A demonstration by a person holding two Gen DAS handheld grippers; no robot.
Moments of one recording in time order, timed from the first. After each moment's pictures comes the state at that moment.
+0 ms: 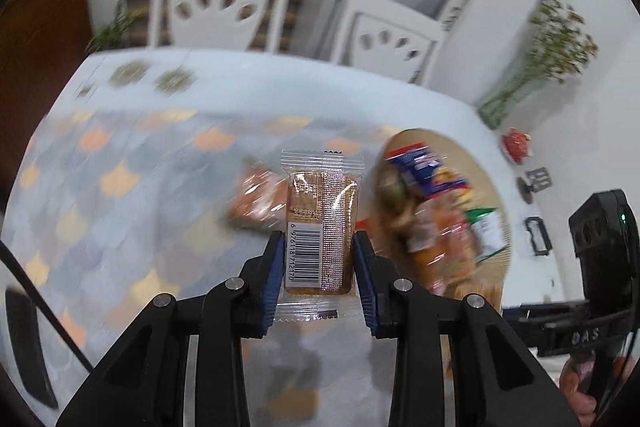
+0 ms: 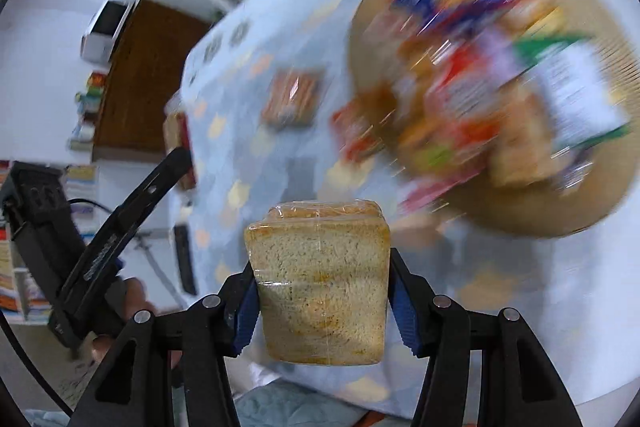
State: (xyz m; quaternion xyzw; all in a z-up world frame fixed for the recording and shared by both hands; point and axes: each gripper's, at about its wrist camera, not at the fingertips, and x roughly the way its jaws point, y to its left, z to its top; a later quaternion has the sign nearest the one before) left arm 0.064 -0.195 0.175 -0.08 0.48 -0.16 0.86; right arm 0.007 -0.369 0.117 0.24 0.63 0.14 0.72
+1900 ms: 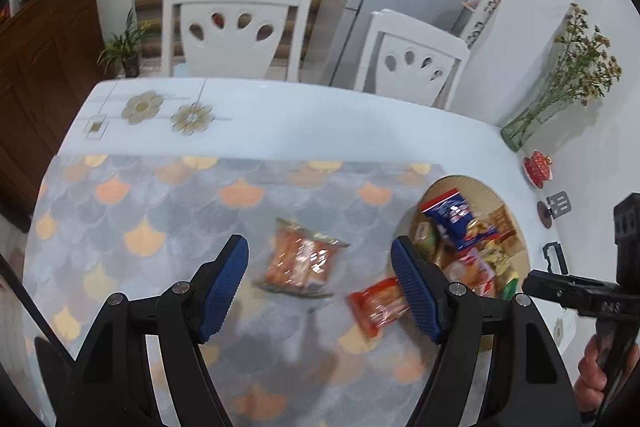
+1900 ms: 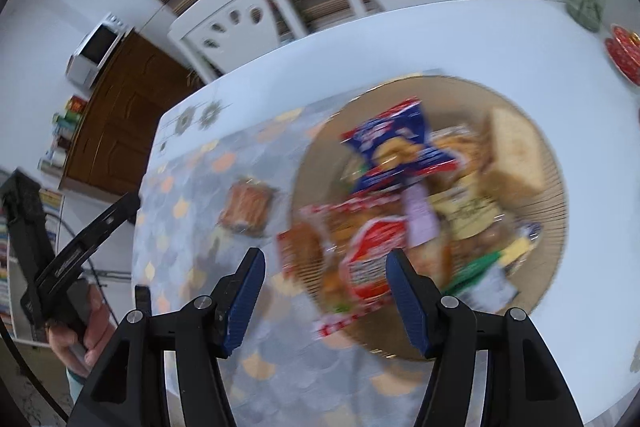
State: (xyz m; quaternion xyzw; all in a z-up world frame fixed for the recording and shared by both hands) left arm 0.127 -0.160 0.187 -0.07 0.49 -0.12 0.86; right arm 0.056 -0.436 0.179 0.18 0.57 0.10 0.80
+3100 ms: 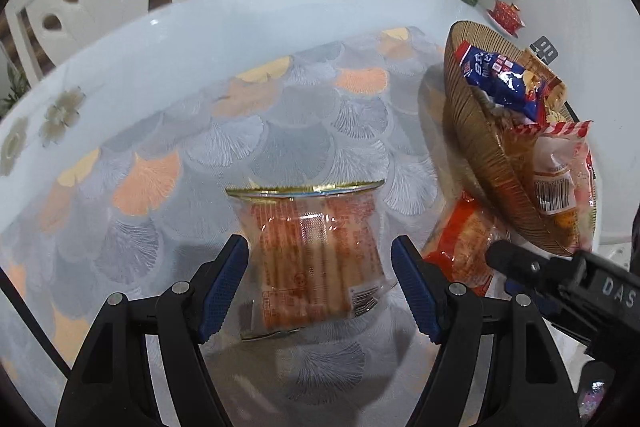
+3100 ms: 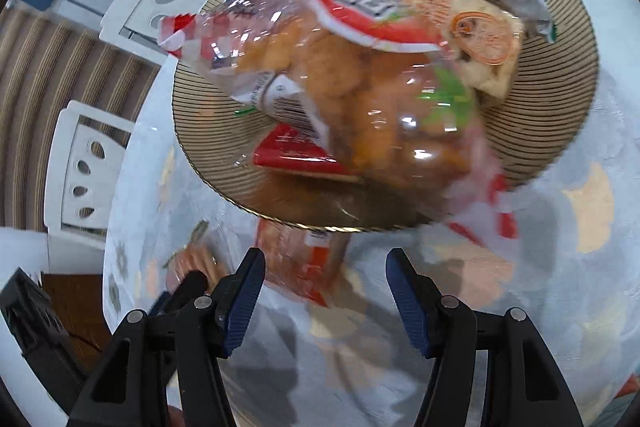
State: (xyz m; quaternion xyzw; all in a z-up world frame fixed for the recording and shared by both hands) left arm 0.192 -0.200 0.047 0.09 0.56 -0.31 0.76; right arm 0.025 -0.331 0.043 0.46 0.46 -0.28 0.71
